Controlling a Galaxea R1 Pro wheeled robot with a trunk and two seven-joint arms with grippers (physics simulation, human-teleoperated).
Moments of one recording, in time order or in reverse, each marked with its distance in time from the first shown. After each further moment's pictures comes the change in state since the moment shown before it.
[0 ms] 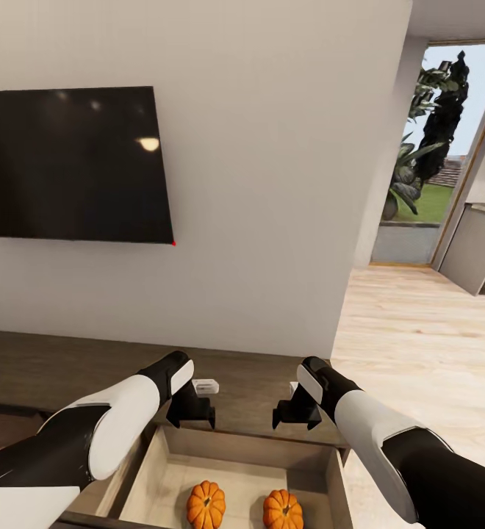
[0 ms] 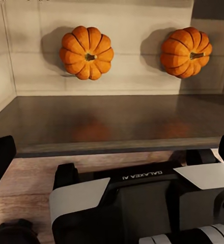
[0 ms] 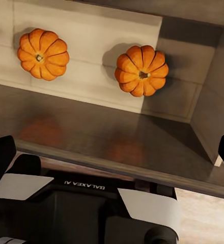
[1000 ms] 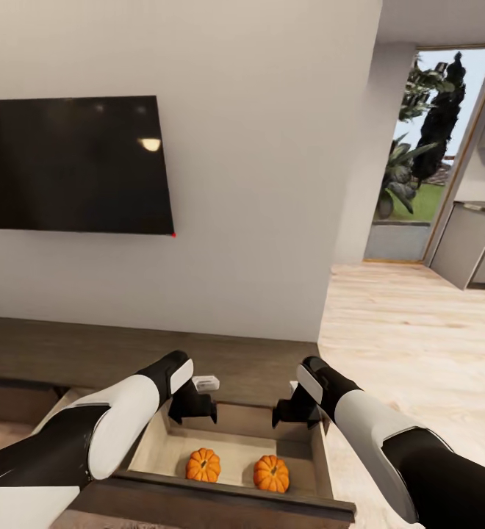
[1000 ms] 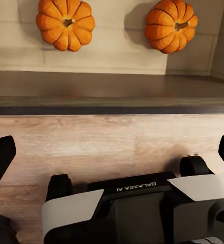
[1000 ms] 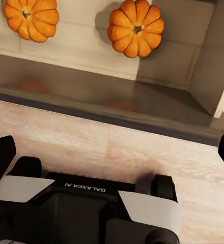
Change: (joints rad) left arm -0.001 0.001 0.004 -0.001 0.024 -0.047 0.002; right arm 0.000 0.000 0.000 -0.001 0.000 -0.009 0.003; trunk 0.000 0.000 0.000
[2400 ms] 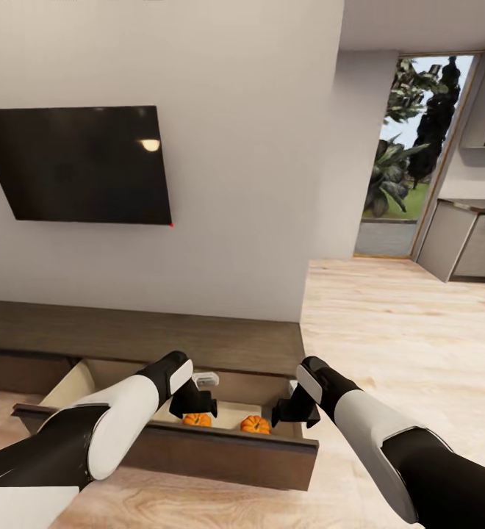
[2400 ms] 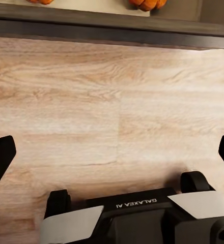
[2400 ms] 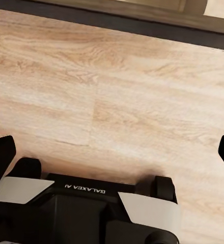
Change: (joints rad) left arm 0.002 0.002 0.002 0.000 0.000 -0.068 0.001; right arm 0.000 0.002 0.004 0.000 0.000 -0.006 0.001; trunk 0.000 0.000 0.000
